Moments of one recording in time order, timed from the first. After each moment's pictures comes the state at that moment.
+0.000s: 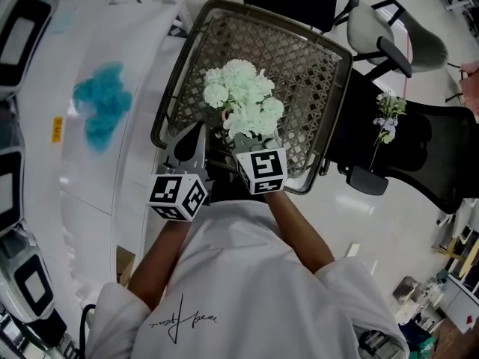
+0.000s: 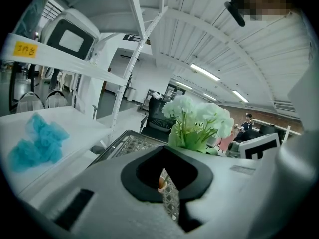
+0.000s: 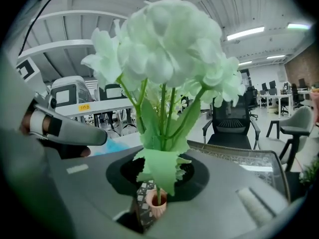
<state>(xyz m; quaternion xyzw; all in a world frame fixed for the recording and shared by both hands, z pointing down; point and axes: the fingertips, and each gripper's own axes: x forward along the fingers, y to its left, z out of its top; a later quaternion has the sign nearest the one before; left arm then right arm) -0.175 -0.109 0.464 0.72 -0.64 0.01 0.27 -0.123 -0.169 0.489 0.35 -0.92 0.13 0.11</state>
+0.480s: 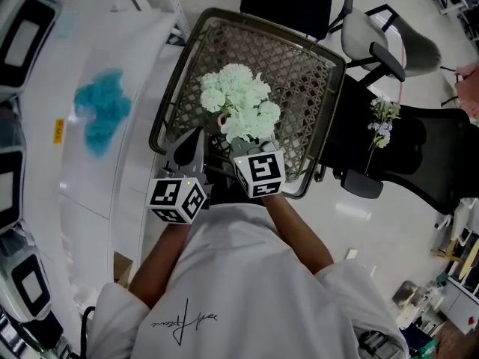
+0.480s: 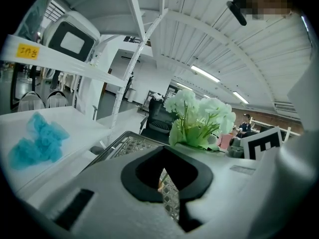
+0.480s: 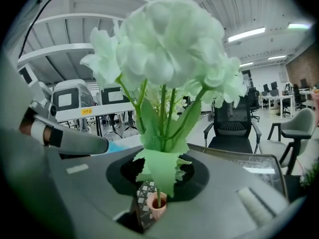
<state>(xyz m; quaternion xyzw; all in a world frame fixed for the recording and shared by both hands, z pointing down) -0.168 -0.106 0.460 0.72 -0.64 0.00 0.27 -0.120 -0.167 0.473 0.34 -0.93 0.12 0.10</state>
